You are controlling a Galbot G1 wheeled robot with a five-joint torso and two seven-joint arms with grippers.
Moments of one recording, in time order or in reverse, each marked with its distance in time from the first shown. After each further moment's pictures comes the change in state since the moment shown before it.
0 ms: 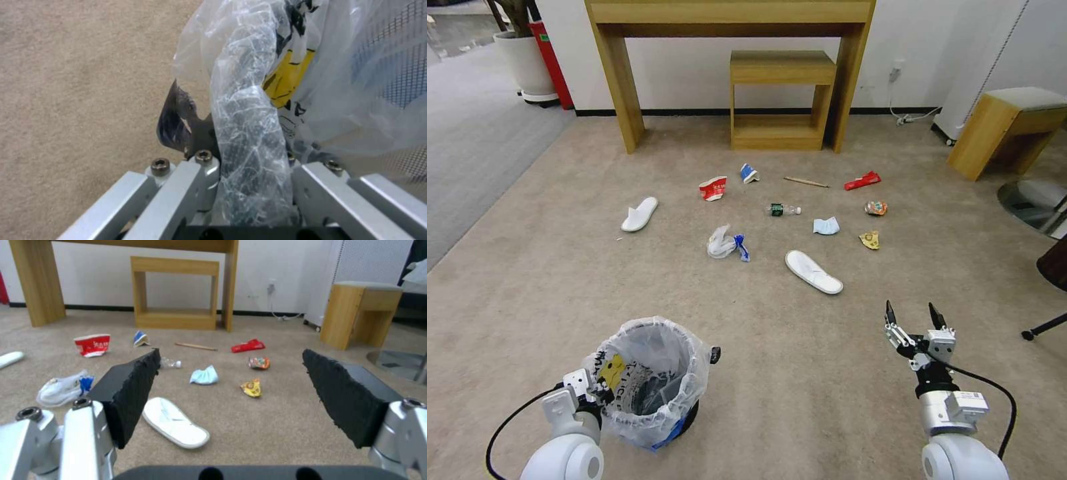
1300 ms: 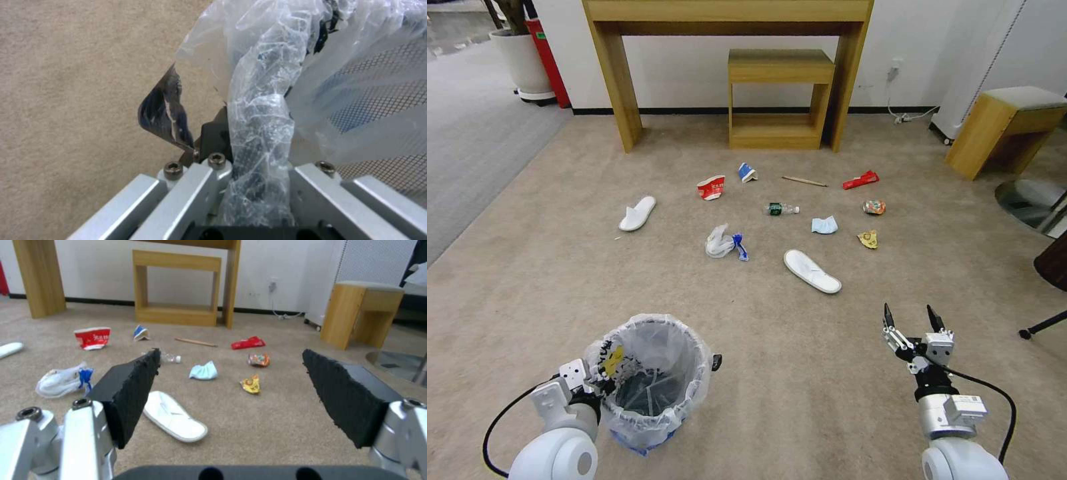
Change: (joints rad) left arm -0.020 -0.061 -0.026 -0.116 -0.054 0.001 -0.006; right arm -0.011 -0.007 -0.005 -0.008 -0.018 0.009 -0.002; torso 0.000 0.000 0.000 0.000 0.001
